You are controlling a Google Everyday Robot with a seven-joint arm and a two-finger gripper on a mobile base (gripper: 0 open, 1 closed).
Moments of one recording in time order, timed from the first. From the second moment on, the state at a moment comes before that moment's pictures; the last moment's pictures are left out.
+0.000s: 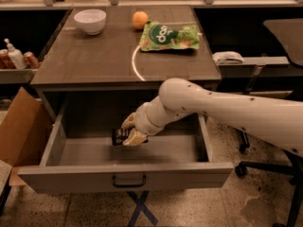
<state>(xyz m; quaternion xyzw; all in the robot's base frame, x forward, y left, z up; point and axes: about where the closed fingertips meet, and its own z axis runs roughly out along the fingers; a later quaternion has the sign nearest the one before) 0.548 0.074 0.660 -0.72 0.60 0.18 0.30</state>
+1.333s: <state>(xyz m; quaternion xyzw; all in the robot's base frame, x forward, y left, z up) 0.531 0.047 0.809 -0.74 0.55 0.07 0.38</state>
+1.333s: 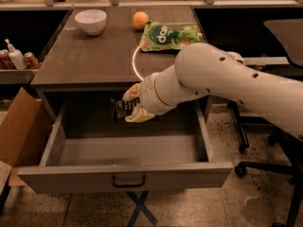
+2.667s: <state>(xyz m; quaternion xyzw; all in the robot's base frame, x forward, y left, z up) 0.621 0.083 0.851 -0.77 0.48 0.06 0.41</state>
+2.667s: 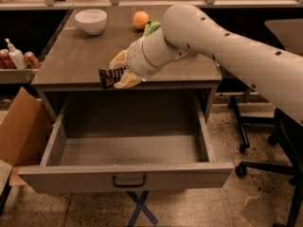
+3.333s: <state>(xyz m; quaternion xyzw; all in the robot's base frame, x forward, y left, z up) 0.688 0.120 0.873 -0.77 0.45 0.06 0.44</state>
